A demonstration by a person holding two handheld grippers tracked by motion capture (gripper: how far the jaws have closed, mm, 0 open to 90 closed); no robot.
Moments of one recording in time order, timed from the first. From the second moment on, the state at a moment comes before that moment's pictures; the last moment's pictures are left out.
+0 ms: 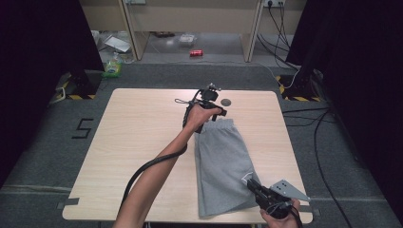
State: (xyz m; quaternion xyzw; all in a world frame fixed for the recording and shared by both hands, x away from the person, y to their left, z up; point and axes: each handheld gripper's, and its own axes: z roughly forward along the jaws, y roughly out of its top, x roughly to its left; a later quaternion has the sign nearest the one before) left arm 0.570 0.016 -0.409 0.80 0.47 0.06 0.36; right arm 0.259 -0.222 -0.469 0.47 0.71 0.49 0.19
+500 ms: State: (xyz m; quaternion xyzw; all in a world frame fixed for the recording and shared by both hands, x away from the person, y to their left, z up) left arm 0.569 0.062 -0.440 0.81 0.48 0.05 0.33; right arm 0.250 -0.260 -0.480 0.53 0.68 0.47 0.20
